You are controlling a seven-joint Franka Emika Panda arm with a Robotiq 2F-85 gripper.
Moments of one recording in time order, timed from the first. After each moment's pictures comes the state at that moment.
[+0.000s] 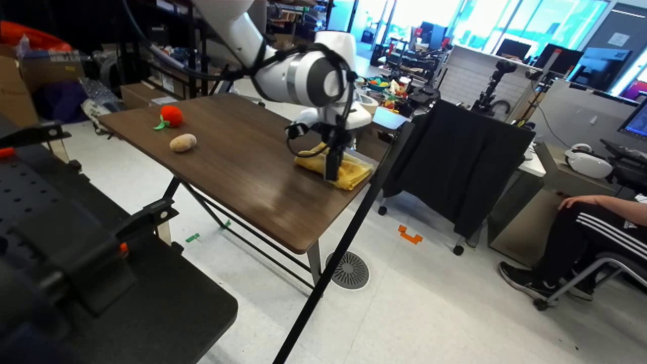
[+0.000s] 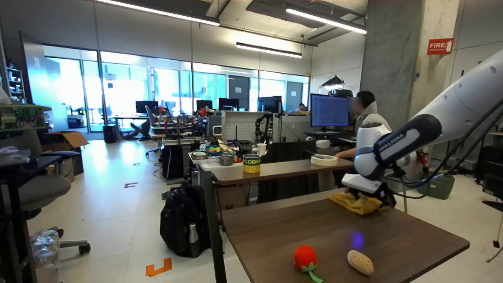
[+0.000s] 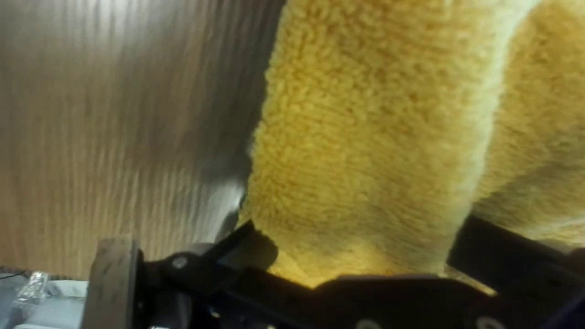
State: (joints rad) arm -0.03 1.45 -0.31 -0.82 0.04 2.39 1.13
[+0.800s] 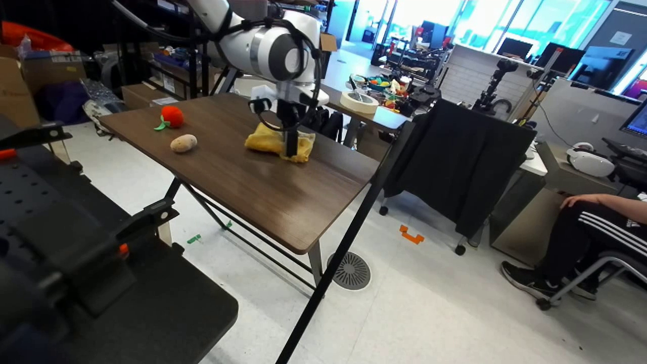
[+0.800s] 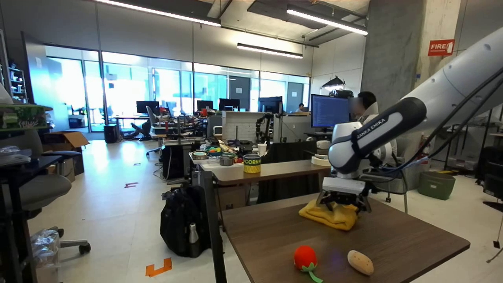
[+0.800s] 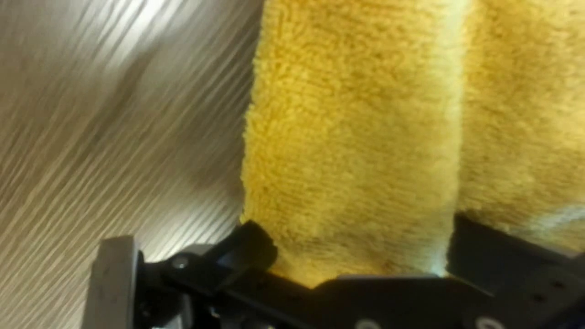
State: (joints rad) arm 0.07 1.36 -0.13 -0.90 0.04 2.27 0.81
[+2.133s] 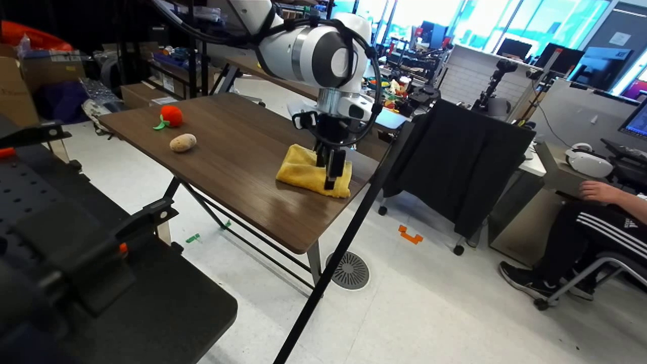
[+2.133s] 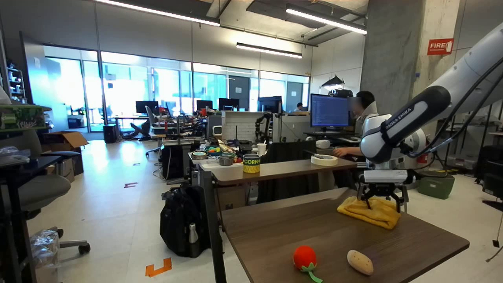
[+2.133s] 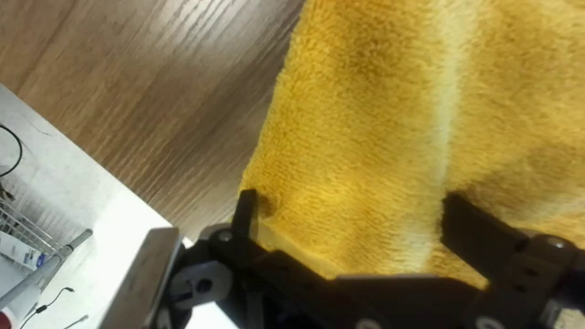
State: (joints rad) arm -0.06 1.24 -0.21 -1.07 0.02 2.24 0.62
